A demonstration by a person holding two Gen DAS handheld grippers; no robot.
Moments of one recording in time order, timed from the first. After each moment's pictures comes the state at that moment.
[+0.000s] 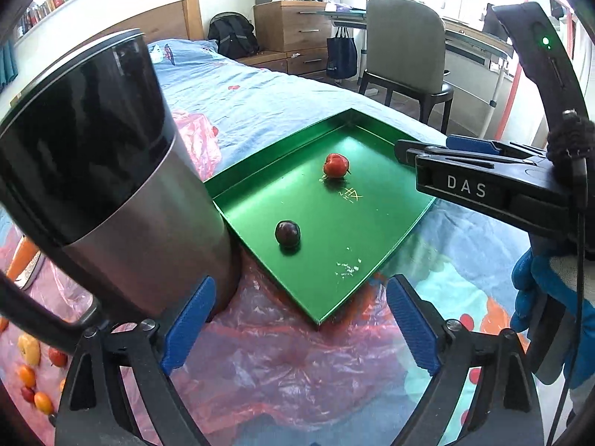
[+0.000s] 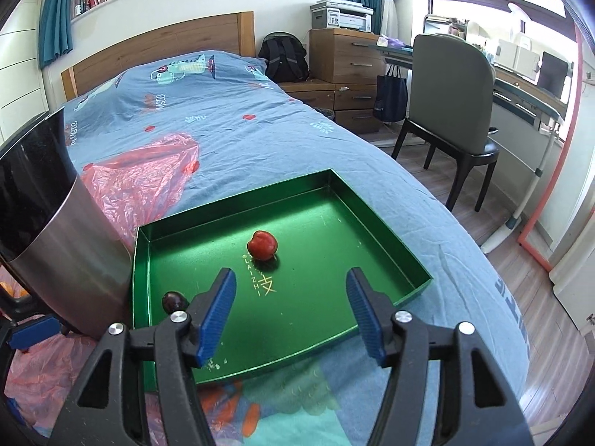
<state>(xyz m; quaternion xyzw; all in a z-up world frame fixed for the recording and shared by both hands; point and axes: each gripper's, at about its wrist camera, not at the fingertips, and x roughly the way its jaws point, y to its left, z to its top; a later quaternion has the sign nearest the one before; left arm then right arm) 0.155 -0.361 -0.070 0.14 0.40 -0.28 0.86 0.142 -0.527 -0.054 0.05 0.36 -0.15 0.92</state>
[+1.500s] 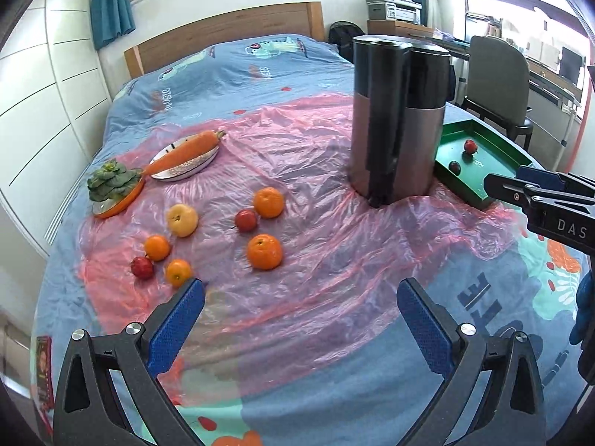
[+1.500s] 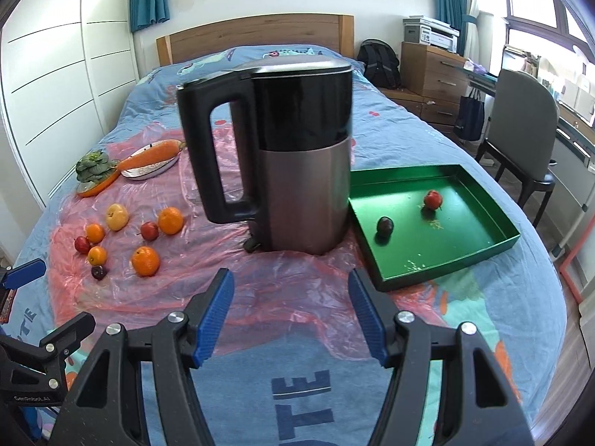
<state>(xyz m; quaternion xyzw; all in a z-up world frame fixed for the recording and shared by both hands) 0.054 -0.085 -0.057 0.09 0.38 -0.10 0.91 0.050 -0.291 -0.037 0.01 0.37 0.00 0.93</state>
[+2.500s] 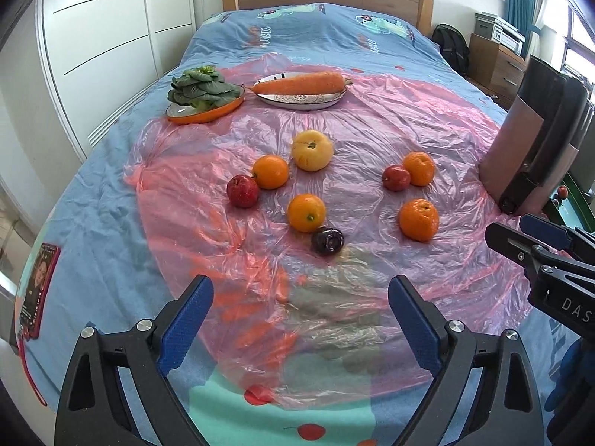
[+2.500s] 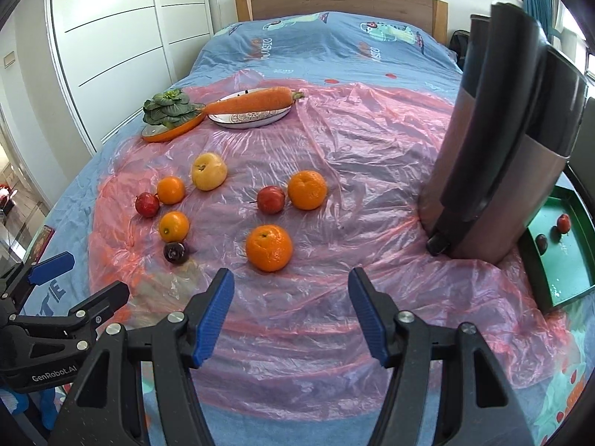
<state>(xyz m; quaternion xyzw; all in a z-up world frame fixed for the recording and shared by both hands) 0.092 0.055 -0.124 -0.02 0.44 0.03 0.90 0.114 -0.130 -0.103 -0.02 0.42 0.13 0.90</state>
